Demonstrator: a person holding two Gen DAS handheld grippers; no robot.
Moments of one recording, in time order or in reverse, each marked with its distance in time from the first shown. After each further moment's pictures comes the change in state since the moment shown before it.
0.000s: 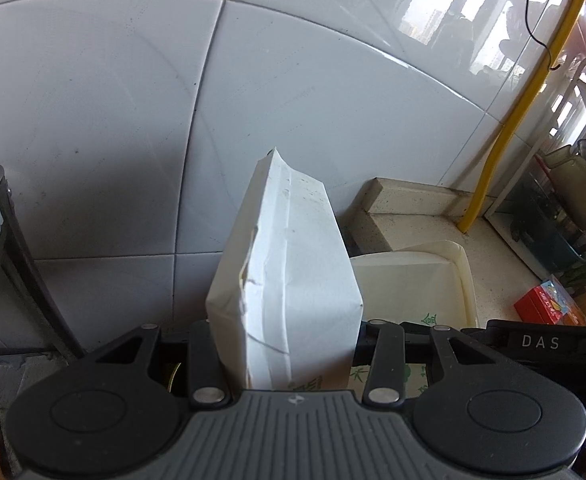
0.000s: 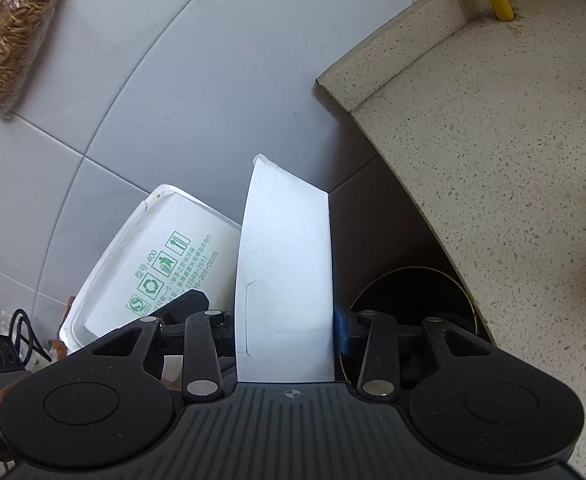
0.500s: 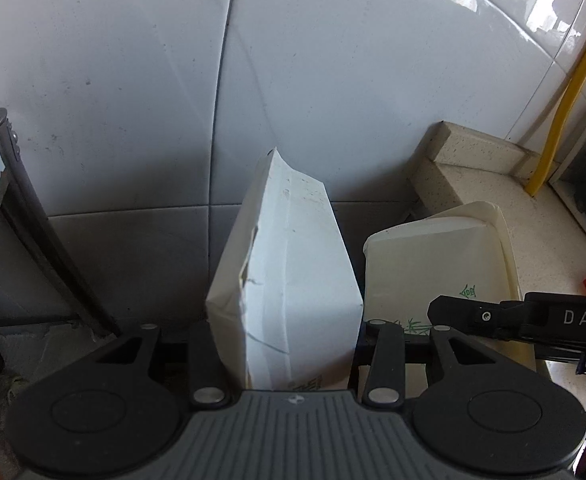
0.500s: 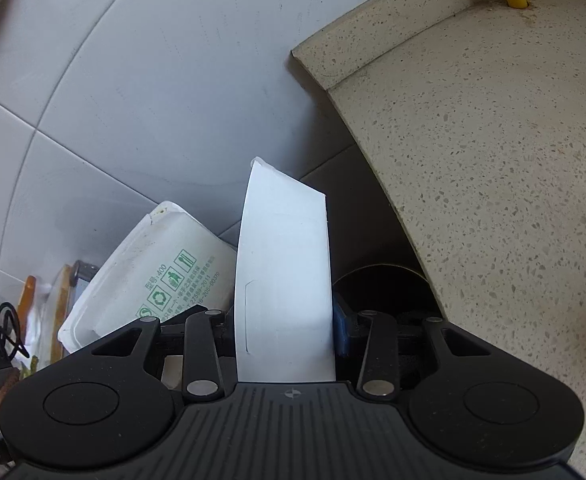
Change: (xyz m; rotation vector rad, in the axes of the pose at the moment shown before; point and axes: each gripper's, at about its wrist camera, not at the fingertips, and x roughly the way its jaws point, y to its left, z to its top) left arm 0.052 0.006 -0.019 -0.018 0.095 0.160; right arm 0.035 -0.011 0.012 -0.068 0.071 -0.083
